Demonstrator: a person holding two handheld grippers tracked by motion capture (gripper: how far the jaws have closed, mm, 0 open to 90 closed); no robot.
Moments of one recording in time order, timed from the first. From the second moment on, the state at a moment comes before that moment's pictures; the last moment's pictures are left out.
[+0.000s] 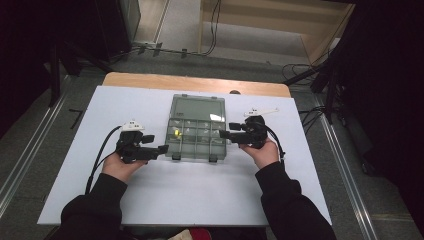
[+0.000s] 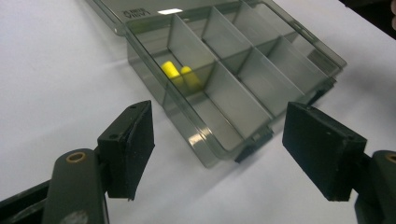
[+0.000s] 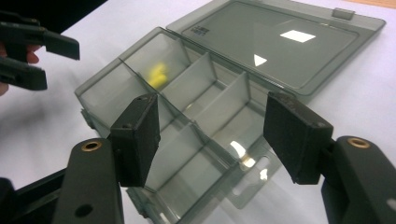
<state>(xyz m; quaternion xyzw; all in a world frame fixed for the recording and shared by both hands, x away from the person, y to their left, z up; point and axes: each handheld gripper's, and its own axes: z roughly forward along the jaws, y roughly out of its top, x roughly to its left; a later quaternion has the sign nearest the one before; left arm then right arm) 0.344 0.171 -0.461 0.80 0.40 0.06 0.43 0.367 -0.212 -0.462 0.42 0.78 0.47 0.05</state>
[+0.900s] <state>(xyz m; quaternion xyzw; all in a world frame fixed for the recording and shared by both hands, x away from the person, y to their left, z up) 0.407 0.141 -0.461 0.78 0.44 0.10 0.43 0.382 -0.216 -0.466 0.47 0.75 0.45 0.09</state>
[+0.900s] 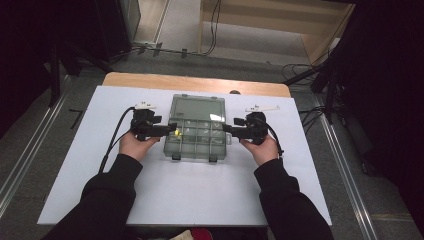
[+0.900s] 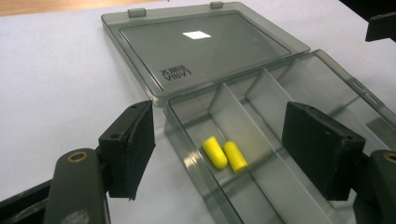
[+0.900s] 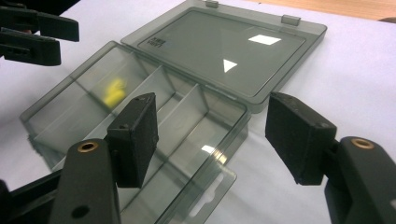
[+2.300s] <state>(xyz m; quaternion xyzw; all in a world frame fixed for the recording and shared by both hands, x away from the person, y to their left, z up) 0.479 0.108 -0.474 0.77 0.47 0.15 0.41 0.453 -0.184 -0.487 0.53 0.74 0.41 0.12</state>
